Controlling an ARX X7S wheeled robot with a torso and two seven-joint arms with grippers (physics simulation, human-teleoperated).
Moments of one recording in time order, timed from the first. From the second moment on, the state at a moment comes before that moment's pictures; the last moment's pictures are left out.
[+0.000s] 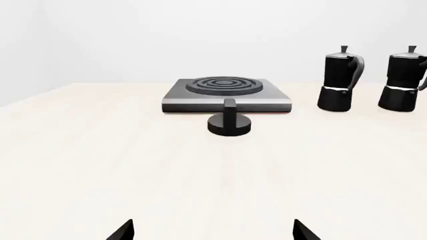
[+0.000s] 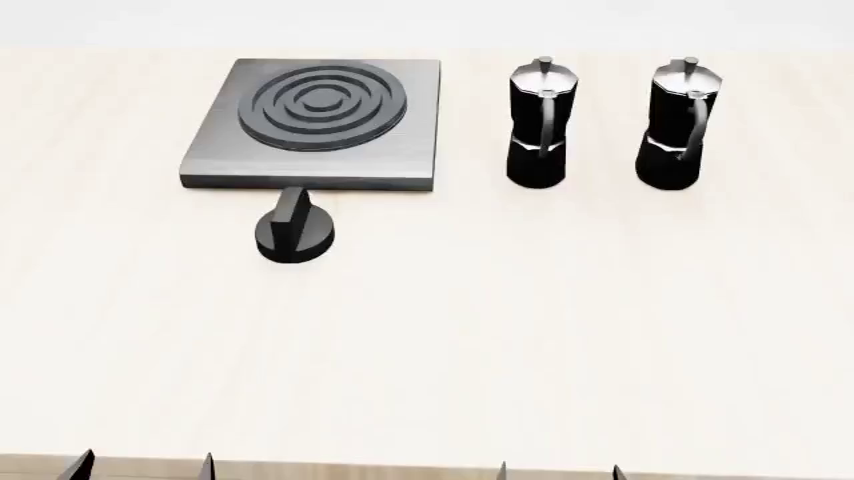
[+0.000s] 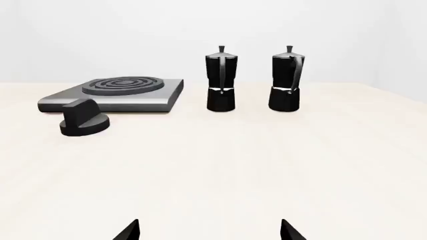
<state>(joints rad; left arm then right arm) 0.00 0.00 0.00 0.00 0.00 0.00 0.00 0.00 0.00 0.00 0.00 0.00 0.00 0.00</state>
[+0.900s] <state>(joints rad) 0.18 -0.10 0.10 0.65 -0.02 -0.14 -0.13 -0.17 0.10 -0.08 -0.70 0.09 0.20 0.12</state>
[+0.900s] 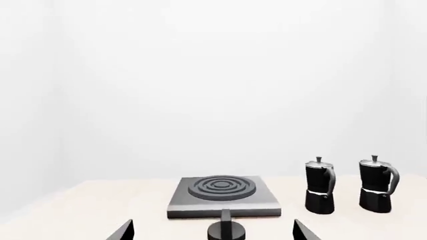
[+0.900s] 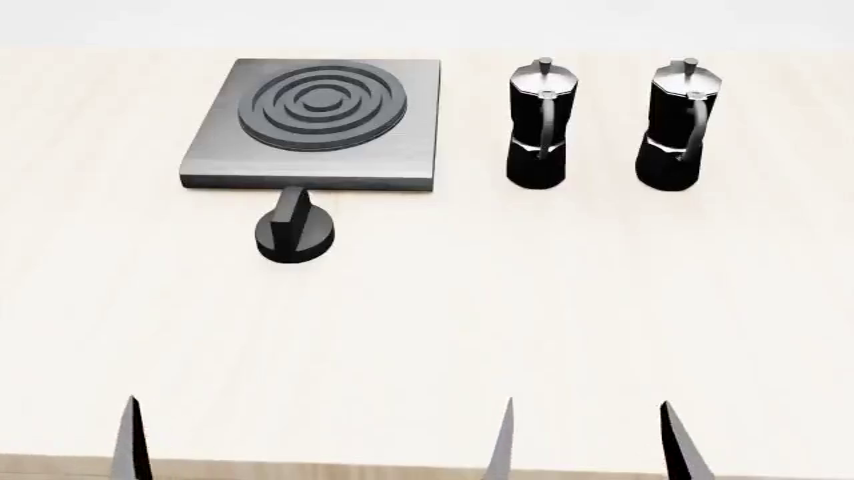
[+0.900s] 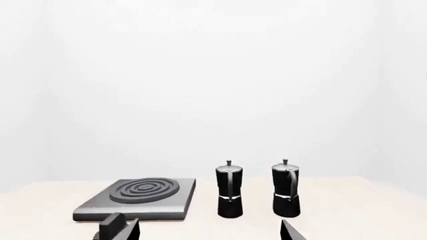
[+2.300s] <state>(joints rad) 0.23 -0.18 0.15 0.81 -0.05 -0.15 -0.22 -0.21 0.18 -0.13 -0.85 0.16 0.22 0.20</state>
